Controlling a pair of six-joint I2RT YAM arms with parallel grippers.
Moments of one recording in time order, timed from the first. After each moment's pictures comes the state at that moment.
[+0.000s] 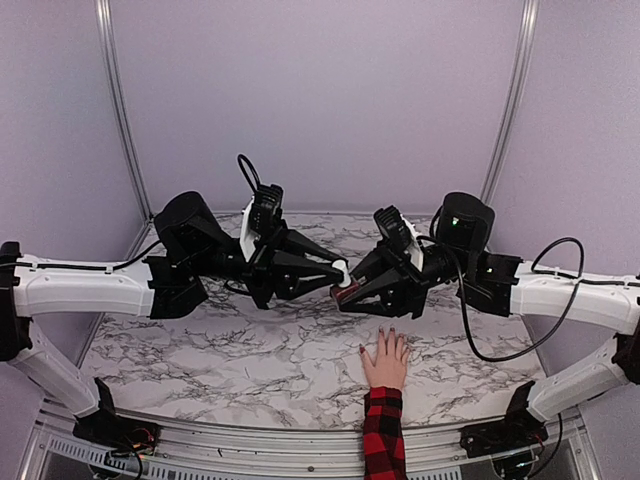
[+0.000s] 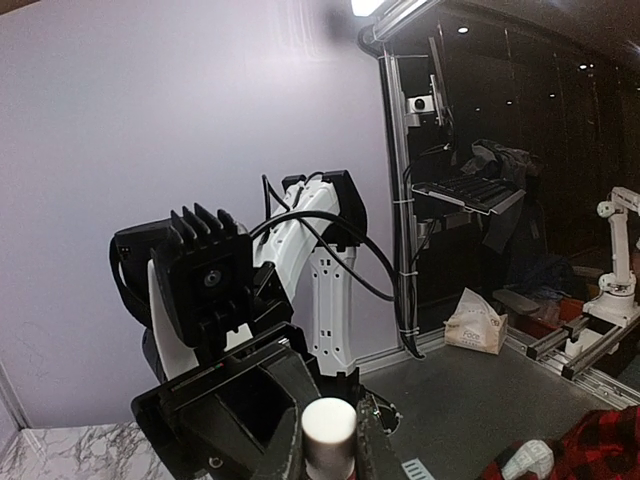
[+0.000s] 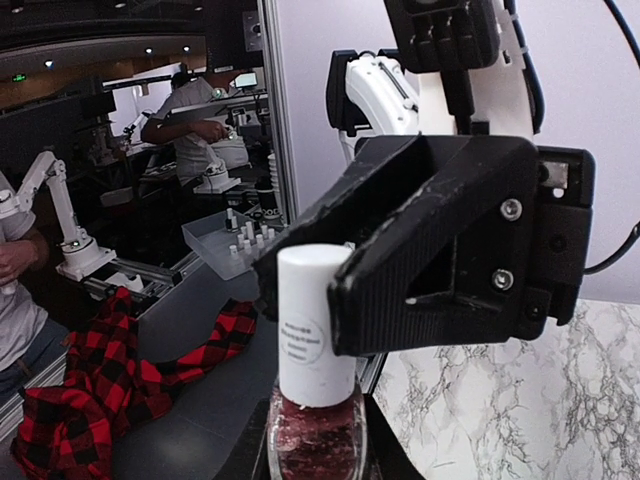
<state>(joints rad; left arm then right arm) -1.02 1.48 1.01 0.77 0.86 -0.15 0.88 1.27 0.92 0.37 -1.12 0.07</state>
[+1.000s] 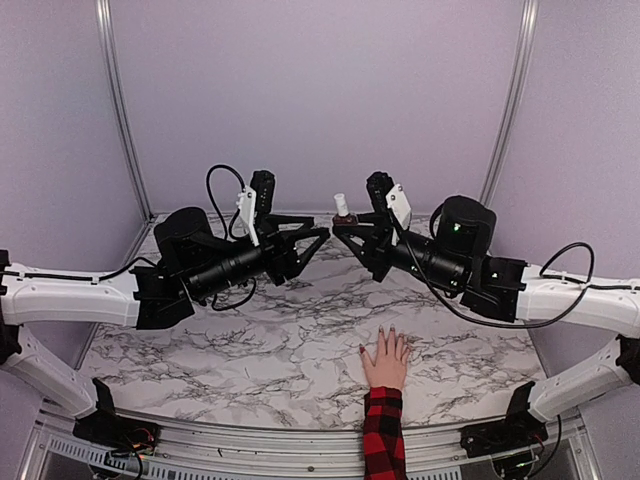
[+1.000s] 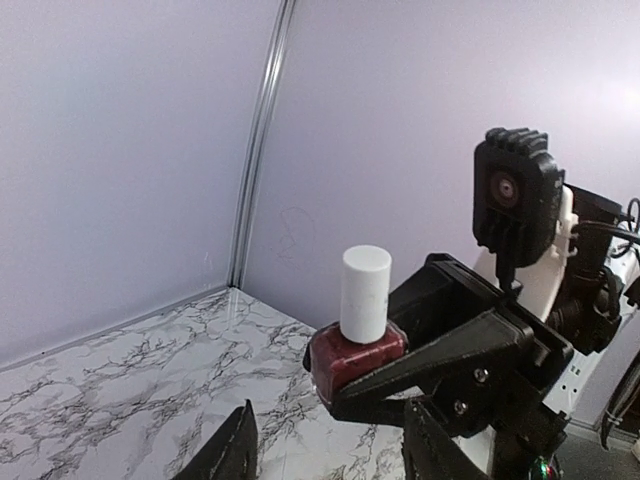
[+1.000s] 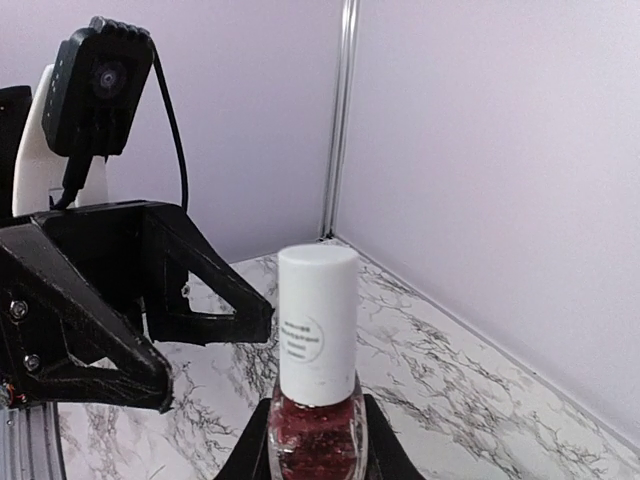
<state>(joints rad) -1.03 1.39 0.91 0.61 0.05 -0.23 0.94 1.24 0.92 0.32 -0.08 -0.07</state>
